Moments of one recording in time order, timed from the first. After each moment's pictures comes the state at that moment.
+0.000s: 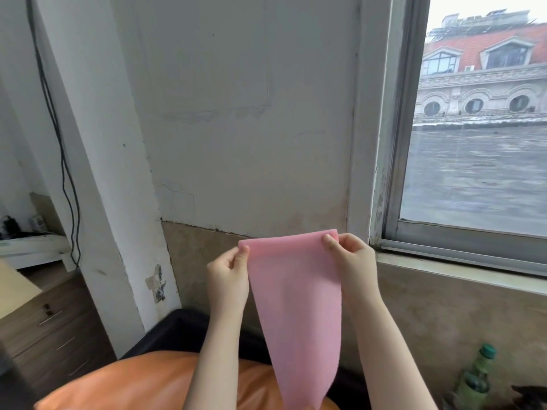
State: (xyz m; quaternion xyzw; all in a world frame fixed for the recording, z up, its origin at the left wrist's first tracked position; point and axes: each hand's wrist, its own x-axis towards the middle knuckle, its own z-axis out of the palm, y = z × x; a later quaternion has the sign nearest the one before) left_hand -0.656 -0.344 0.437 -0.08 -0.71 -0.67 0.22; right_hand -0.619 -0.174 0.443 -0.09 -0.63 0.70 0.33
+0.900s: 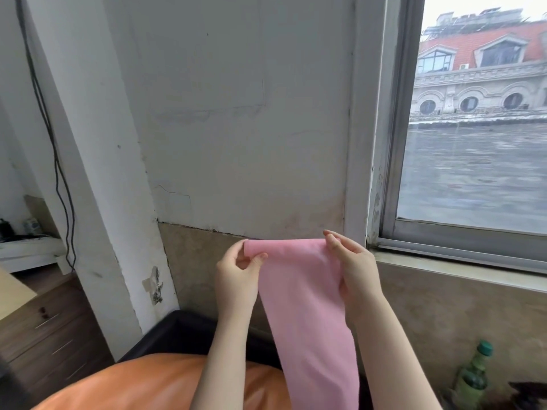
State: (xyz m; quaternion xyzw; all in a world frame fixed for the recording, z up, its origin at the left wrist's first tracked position) left_hand -0.655 -0.331 0.438 -0.08 -0.74 -0.64 0.21; right_hand -0.618 -0.168 0.440 -0.12 -0.54 0.79 0.25
